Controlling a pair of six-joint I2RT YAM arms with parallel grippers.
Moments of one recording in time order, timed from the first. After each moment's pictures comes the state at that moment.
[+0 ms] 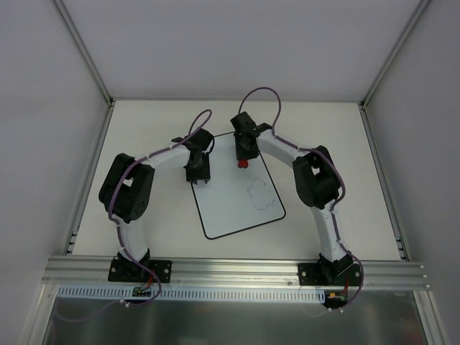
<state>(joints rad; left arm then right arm) -0.49 1.87 1.24 -0.63 -0.09 -0.57 0.63 2.25 1.81 -0.64 0.19 0.40</state>
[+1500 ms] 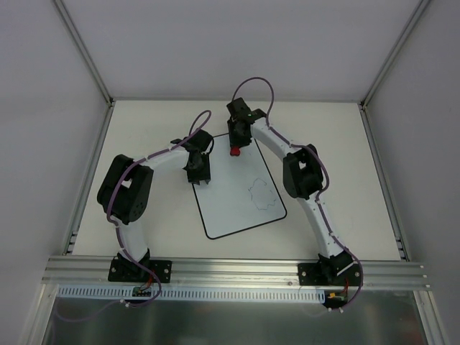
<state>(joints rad) -0.49 1.86 1.21 -0.60 -0.05 -0.57 0.59 2.53 2.30 -0.82 0.06 0.37</state>
